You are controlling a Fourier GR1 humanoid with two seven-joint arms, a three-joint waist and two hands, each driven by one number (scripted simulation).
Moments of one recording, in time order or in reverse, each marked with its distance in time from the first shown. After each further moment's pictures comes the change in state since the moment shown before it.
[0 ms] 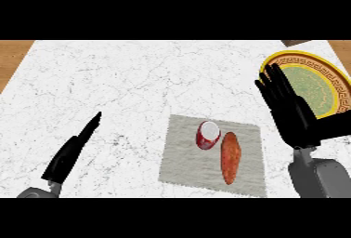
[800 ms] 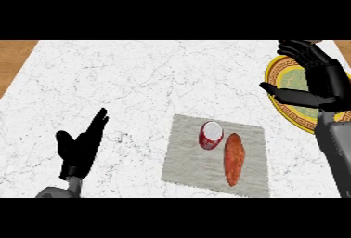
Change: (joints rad) left arm 0.017 -0.206 0.103 -0.090 0.204 0.103 0.273; right arm -0.243 -0.174 -0.092 0.268 0.288 0.023 -0.312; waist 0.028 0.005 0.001
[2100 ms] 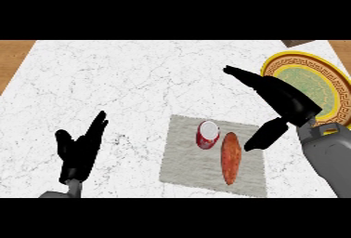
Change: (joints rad) left arm 0.033 -0.040 0.033 -0.048 -0.034 0.006 0.083; right arm -0.047 -0.109 0.355 -0.271 0.374 0.328 0.485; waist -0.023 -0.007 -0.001
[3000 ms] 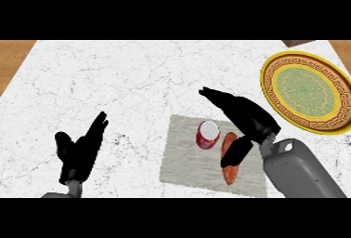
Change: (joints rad) left arm 0.012 -0.039 0.046 0.003 -0.045 -0.054 -0.012; right arm 0.071 0.219 0.054 -0.007 0.232 0.072 0.120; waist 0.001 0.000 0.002
